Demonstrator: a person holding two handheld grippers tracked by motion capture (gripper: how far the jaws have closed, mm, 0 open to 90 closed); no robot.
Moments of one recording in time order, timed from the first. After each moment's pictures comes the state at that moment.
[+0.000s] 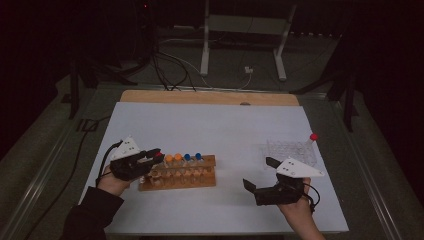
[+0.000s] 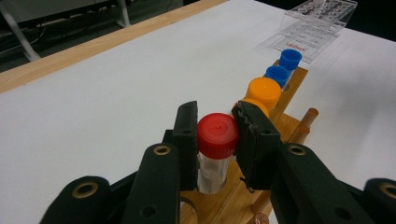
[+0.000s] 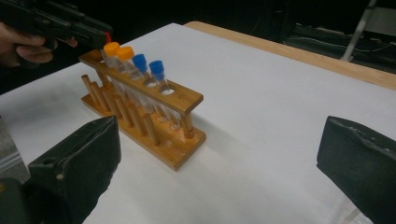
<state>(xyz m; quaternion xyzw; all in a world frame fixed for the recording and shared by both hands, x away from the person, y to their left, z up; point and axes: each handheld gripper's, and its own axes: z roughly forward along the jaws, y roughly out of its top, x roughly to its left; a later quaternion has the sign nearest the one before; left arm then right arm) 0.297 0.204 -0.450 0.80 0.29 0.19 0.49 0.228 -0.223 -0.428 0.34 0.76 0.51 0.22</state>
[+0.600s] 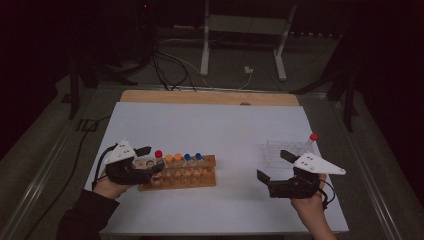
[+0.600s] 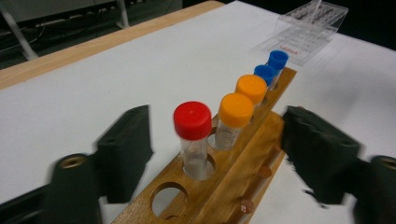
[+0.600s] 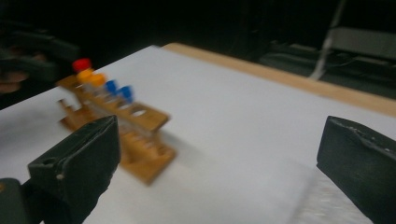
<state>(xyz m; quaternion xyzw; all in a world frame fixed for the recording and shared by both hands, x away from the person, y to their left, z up) 0.285 0.212 -0.446 0.79 0.29 0.18 0.50 0.230 -0.255 -0.412 0.36 0.72 0.53 0.25</state>
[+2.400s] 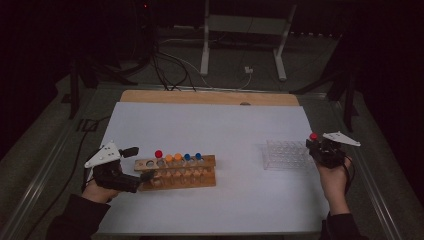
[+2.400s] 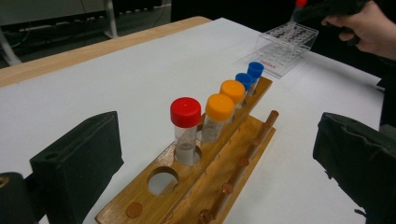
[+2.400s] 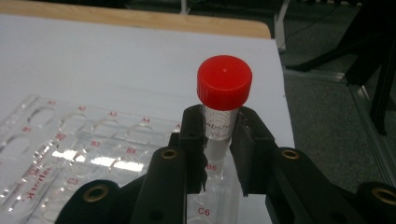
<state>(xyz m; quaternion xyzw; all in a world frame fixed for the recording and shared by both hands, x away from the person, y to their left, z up) 0.273 0.233 -0.440 0.78 0.29 0.16 0.53 0.335 -0.377 -0.470 0.57 0.65 0.37 0.34</state>
